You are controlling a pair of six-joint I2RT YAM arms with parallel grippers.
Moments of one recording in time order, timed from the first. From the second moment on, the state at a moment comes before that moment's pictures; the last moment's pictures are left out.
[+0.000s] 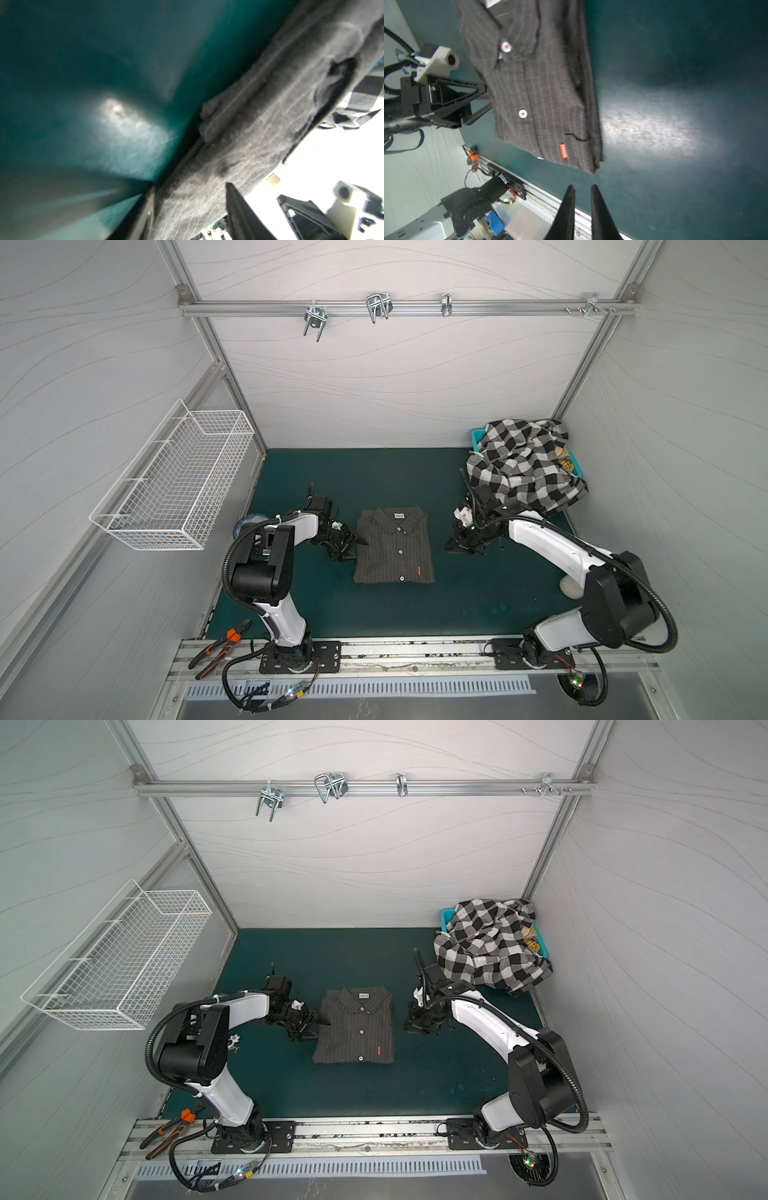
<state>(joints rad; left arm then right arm) -0.07 1.74 0.88 -0.56 0.72 -0.76 0.49 1.45 1.00 -0.79 -0.48 0.61</state>
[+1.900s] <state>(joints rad) 0.13 2.21 1.96 -0.94 -0.21 -0.46 0.37 1.38 0.75 -0.65 -0.60 0.56</state>
